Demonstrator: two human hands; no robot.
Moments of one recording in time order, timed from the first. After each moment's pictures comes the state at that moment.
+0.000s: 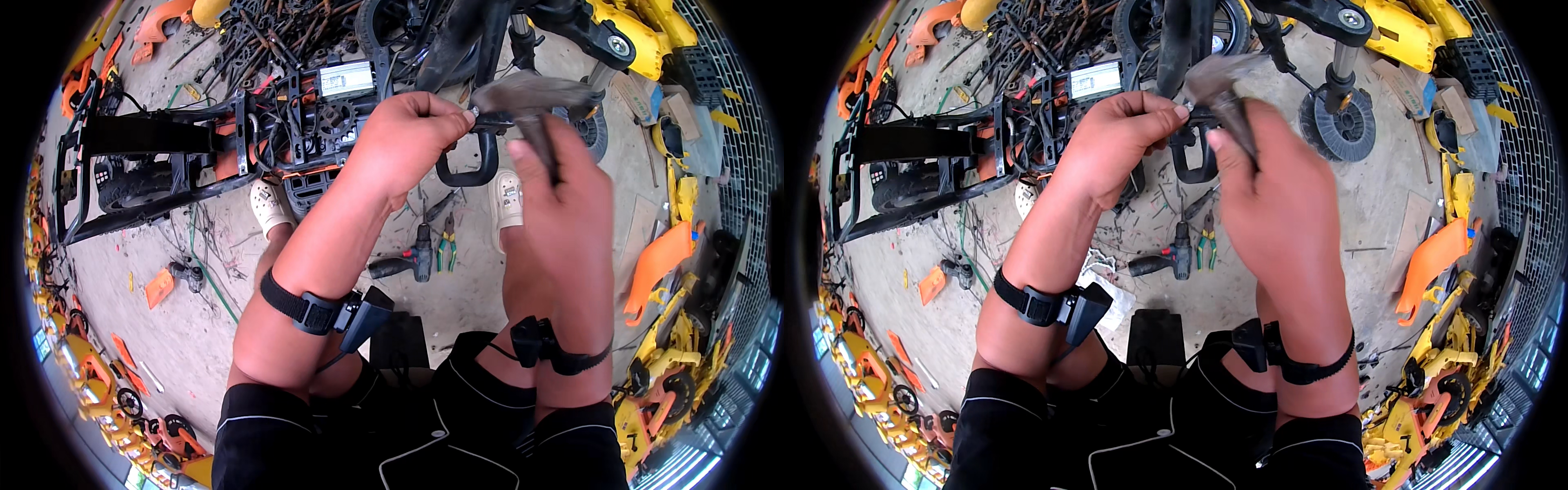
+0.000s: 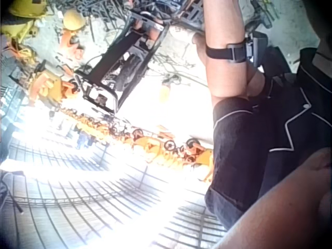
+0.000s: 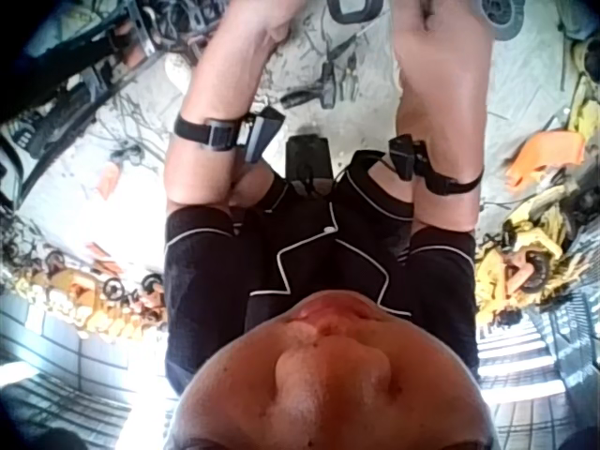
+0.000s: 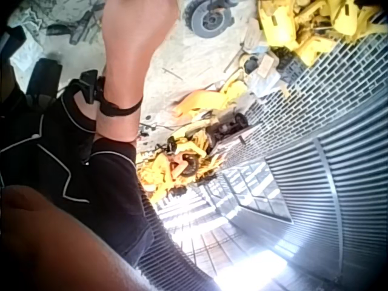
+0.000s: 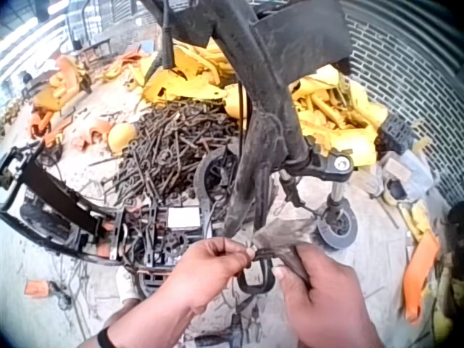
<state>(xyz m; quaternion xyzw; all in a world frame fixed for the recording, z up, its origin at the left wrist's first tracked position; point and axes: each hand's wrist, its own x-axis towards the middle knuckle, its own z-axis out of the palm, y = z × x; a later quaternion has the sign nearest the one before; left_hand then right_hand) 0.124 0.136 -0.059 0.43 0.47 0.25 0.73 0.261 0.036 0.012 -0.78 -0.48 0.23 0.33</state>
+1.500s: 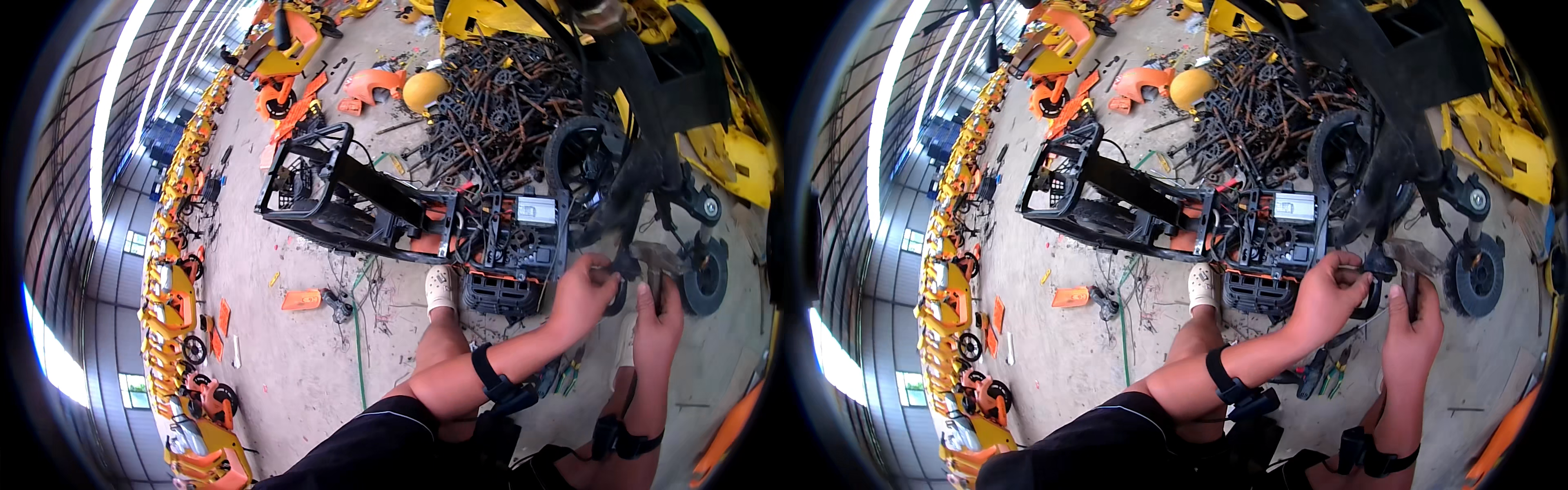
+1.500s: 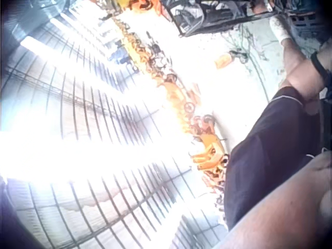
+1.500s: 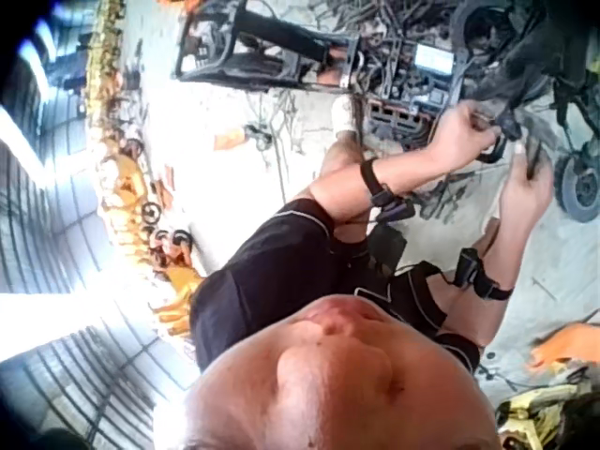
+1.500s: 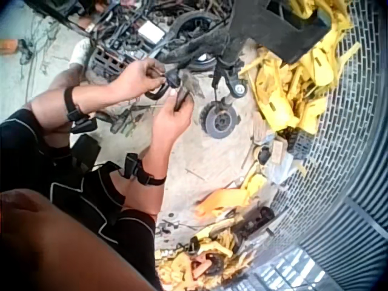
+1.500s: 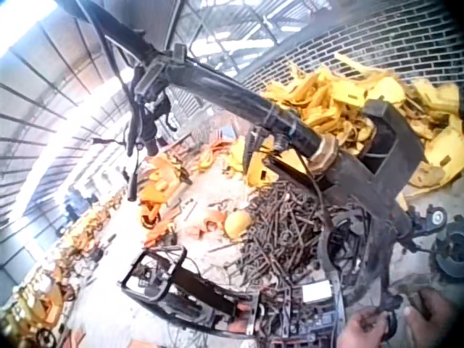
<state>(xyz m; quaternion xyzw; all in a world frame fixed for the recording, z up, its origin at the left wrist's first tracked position) 0.146 0.089 -0.071 0.47 0.52 0.38 0.60 0.282 0.028 -0.041 -0.71 -0.36 0.35 0.50</state>
